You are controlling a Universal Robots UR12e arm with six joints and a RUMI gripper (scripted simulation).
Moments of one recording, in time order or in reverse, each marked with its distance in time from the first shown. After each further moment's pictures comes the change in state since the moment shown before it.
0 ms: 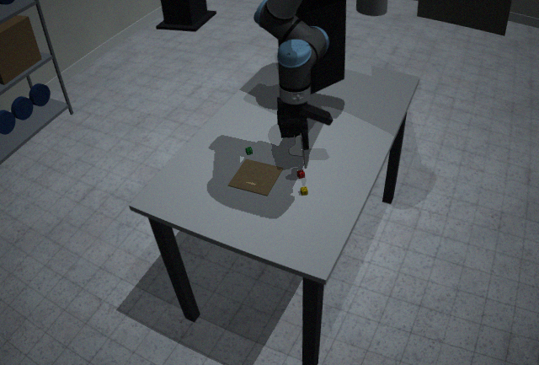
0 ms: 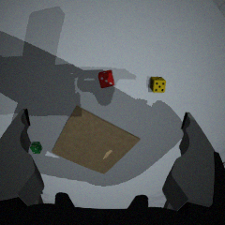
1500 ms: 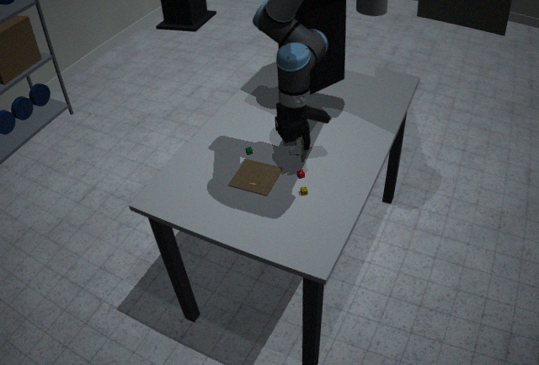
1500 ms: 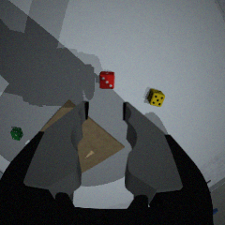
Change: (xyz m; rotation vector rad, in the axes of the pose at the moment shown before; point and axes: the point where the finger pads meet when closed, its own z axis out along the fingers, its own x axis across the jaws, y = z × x) arm -0.001 0.002 0.009 0.007 -0.001 -0.250
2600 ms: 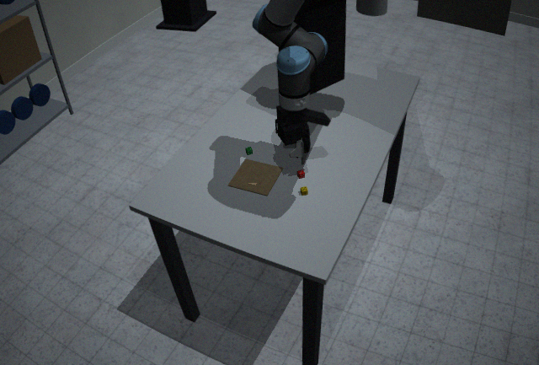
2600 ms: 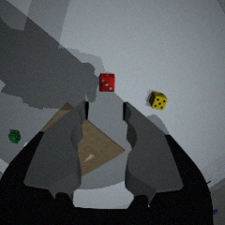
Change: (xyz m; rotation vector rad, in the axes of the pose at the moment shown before) arm 0.000 0.000 0.010 0.000 0.000 0.000
